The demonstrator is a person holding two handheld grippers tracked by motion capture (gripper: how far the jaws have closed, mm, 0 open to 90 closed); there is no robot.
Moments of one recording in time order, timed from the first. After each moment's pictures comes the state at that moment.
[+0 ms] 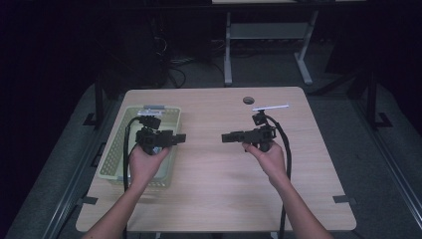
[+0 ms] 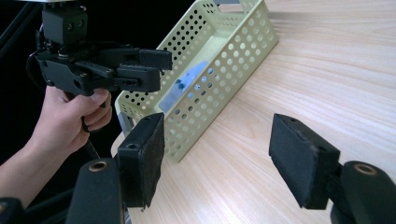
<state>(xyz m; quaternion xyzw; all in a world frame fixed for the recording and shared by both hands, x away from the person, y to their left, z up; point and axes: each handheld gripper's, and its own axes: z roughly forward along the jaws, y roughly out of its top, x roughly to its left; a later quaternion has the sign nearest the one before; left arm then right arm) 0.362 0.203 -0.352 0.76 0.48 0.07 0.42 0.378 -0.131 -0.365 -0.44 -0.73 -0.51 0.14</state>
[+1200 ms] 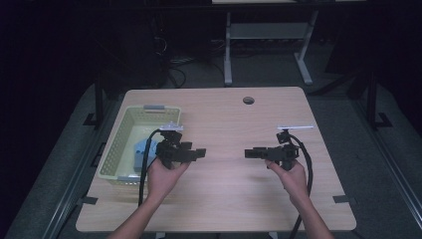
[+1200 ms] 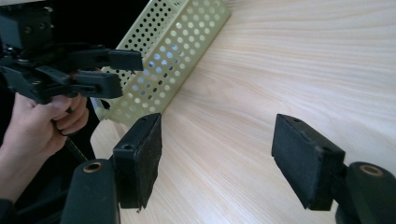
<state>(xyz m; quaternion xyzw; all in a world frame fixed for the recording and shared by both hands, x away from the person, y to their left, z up) 0.336 0.155 -0.376 0.79 0.44 0.04 0.43 0.345 -0.192 -0.406 -0.49 -0.70 -0.50 0.13</state>
